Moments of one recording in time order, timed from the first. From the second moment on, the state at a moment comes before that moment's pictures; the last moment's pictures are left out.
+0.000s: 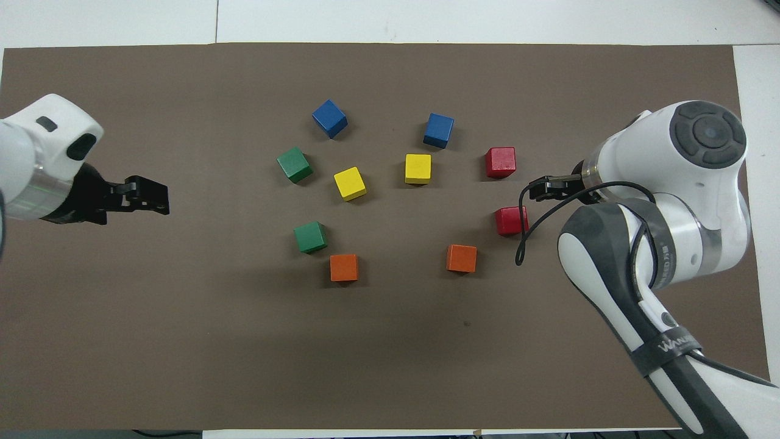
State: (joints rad) left arm -0.06 -0.04 -0.11 -1.81 -0.05 1.72 -0.25; right arm 0.16 0.10 0.03 -1.97 -0.03 2.09 0.23
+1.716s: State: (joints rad) left arm -0.40 0.19 -0.11 -2.06 -0.05 2.23 -0.81; right arm 0.26 0.17 0.03 -2.16 -0.03 2.34 0.19
